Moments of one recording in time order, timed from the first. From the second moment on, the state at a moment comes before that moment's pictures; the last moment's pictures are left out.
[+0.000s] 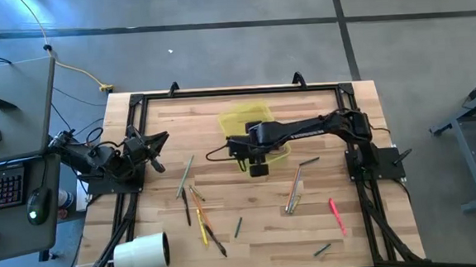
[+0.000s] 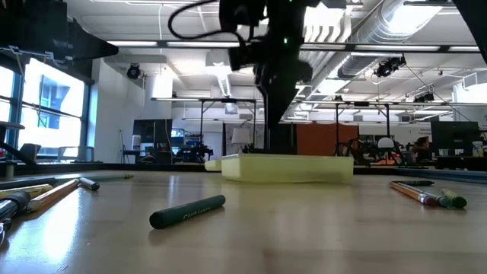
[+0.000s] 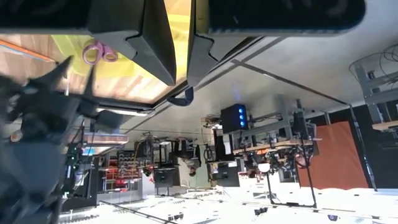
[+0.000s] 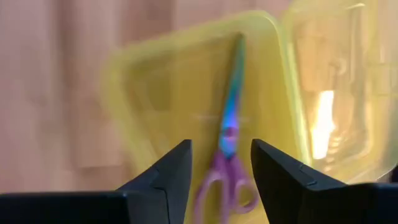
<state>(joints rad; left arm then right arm) -0.47 0.01 0.10 0.12 -1.08 0.25 -0.01 2.03 1.72 -1.08 0.23 -0.07</state>
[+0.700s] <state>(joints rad) -0.47 0.01 0.10 0.05 -1.08 0.15 0.32 2.00 1.59 -1.56 -0.26 0.65</state>
